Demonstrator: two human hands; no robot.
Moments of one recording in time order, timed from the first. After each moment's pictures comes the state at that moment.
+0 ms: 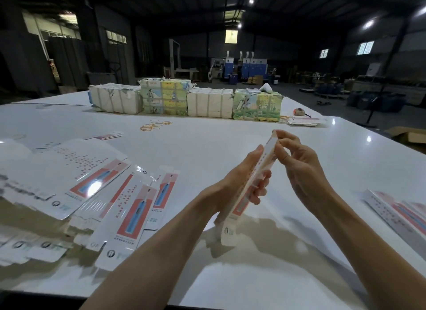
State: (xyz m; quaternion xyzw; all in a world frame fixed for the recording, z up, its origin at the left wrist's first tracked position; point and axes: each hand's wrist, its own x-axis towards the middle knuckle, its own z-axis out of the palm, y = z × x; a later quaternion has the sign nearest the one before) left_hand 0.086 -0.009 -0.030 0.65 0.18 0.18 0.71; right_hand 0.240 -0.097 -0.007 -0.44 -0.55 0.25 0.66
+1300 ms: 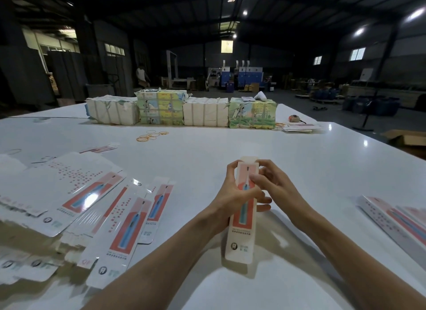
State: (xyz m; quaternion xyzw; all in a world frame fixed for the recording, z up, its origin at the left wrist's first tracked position) left_hand 0.096 -0.014 -0.057 0.65 0.20 0.35 0.65; right_hand 0.236 -0.085 -0.038 -0.55 -0.57 0.26 0.55
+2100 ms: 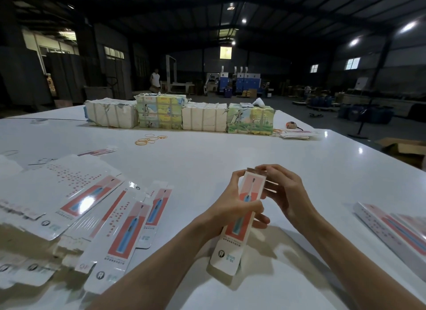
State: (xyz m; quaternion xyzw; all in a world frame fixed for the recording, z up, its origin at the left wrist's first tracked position) left_hand 0.087 -0.015 -0.055 0.71 0.20 0.26 0.62; right_hand 0.250 -0.082 -0.033 -0.47 -0.47 0.33 0.67
